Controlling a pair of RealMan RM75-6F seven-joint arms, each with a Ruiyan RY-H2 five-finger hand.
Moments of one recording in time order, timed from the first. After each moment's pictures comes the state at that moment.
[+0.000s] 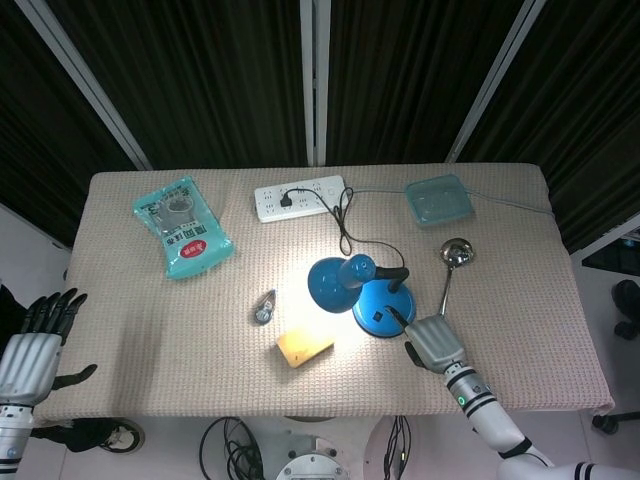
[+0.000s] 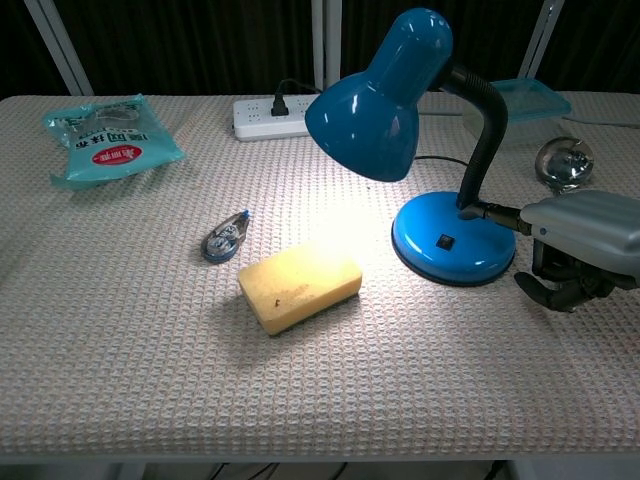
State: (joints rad) left arm -0.09 -1.06 0.00 -1.70 1.54 1.46 0.07; right arm 0.44 -1.44 0.07 -1.74 -1.20 0.97 -0.60
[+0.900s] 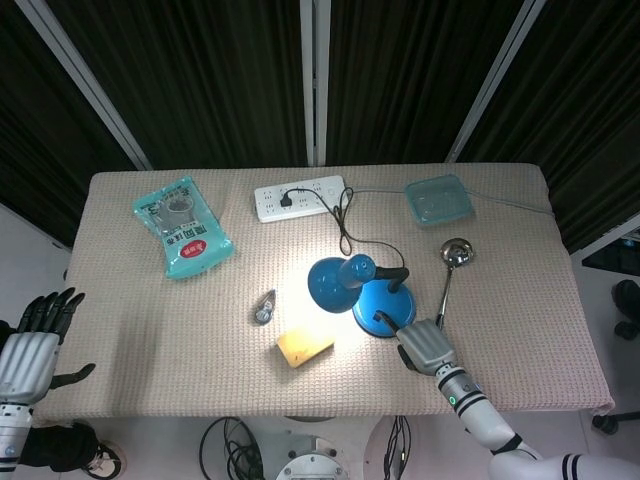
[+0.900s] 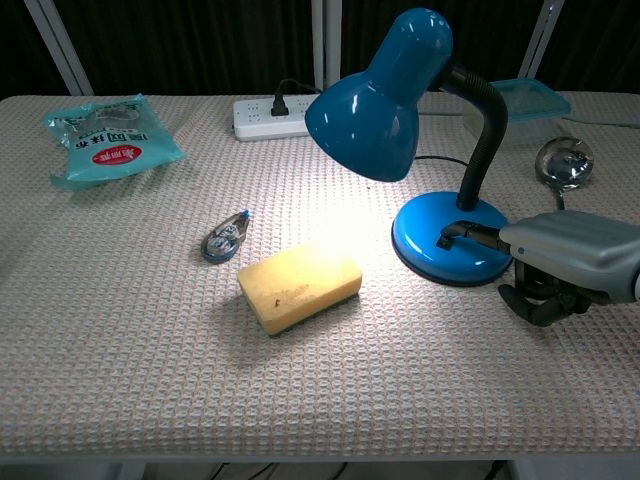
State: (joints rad) left arm -0.09 -1.06 0.00 -1.69 1.53 1.45 0.06; right arm 0.51 -1.47 0.02 -1.72 -1.12 0.96 -0.60
